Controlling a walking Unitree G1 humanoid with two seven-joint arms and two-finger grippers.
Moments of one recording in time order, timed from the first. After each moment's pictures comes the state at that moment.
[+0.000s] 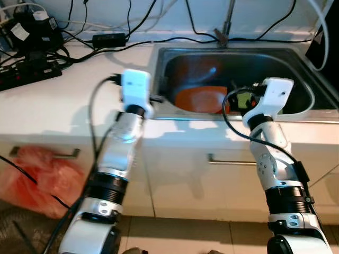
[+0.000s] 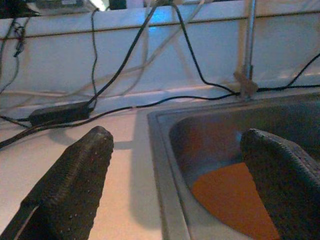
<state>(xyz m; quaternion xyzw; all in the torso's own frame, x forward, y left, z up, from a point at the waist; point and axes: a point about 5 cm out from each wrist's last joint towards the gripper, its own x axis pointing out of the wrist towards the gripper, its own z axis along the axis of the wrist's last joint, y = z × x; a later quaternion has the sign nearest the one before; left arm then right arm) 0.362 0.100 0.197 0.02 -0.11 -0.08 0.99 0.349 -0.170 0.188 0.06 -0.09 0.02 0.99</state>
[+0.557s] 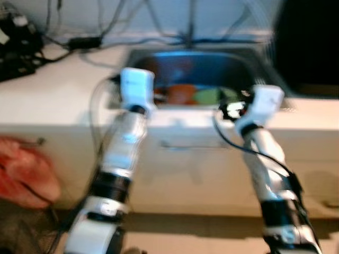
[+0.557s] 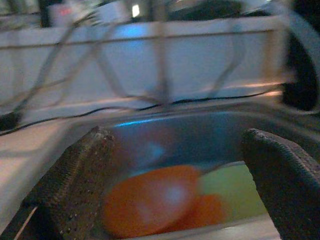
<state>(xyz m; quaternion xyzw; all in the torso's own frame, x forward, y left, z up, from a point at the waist) 0.361 0.081 0.198 0.01 -0.11 -0.10 0.99 0.334 -0.157 0.167 0.07 -0.06 0.03 1.00</state>
